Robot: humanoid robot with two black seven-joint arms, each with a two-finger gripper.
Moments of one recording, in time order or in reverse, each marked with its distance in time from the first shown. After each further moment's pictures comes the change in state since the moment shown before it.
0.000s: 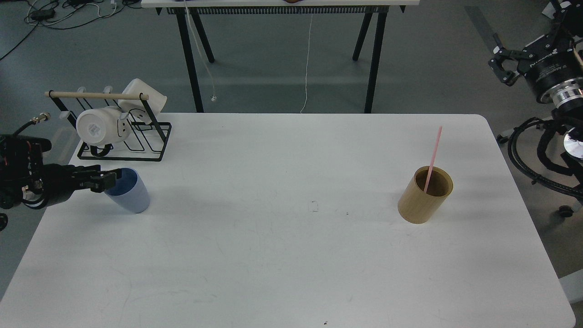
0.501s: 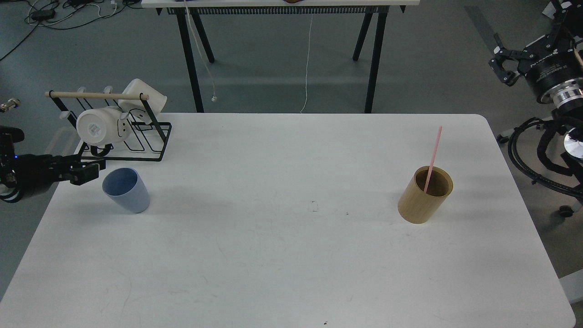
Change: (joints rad) left arm -0.001 0.112 -0.035 -0.104 -0.002 0.000 0.001; right arm -0.001 0.000 0.002 0.000 0.007 0.000 0.000
